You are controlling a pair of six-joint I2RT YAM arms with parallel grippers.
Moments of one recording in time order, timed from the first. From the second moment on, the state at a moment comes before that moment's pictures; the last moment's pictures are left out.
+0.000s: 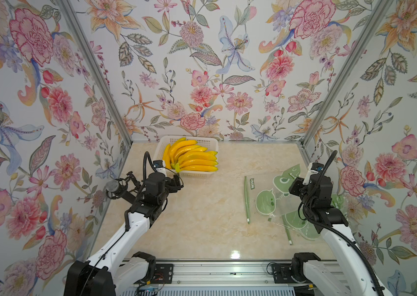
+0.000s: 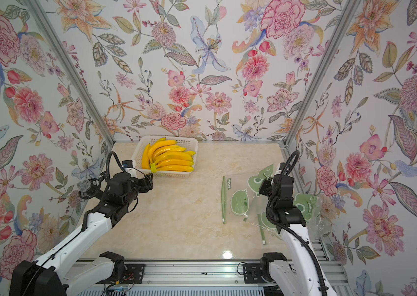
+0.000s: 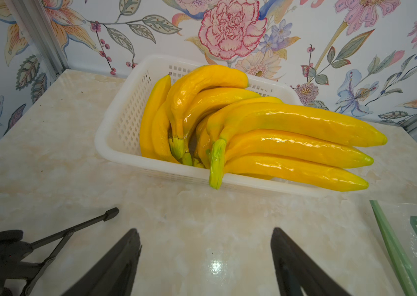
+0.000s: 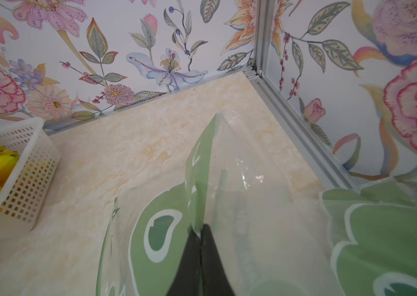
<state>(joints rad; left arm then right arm) -0.30 1.04 0.65 -0.04 -0.16 -0.30 0.04 0.85 0.74 -0.36 0.21 0.26</state>
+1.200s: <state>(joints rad) -0.43 0.91 0.56 -0.13 -0.18 -0.24 0.28 1.07 0.85 -0.37 0.28 0.30</state>
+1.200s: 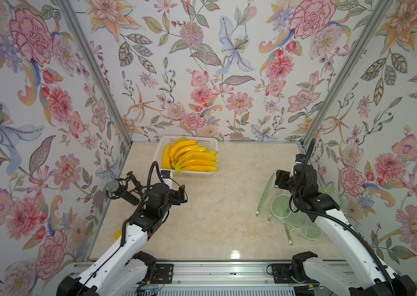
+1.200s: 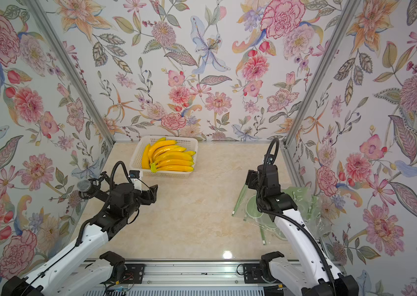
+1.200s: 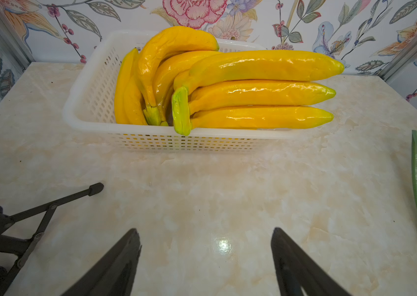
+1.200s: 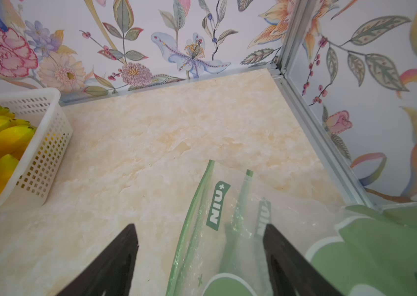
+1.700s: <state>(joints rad) -0.46 0.94 0.57 -0.11 -0.19 -0.24 -0.12 1.08 0.50 -0.31 0.11 0.35</state>
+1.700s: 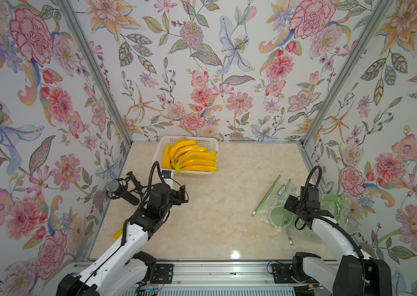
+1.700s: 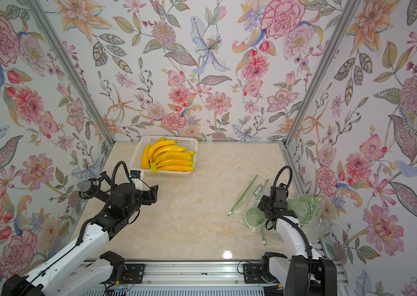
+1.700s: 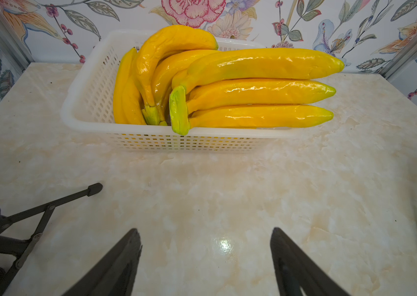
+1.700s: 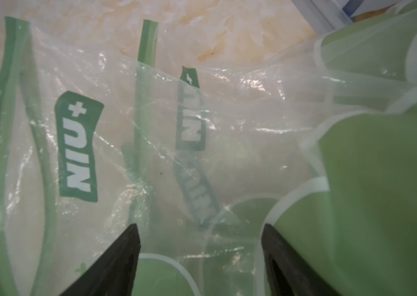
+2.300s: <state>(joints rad) -1.02 1.95 1.24 0.17 -0.06 -0.21 -0.29 1.04 0.59 -0.30 0.00 0.33</state>
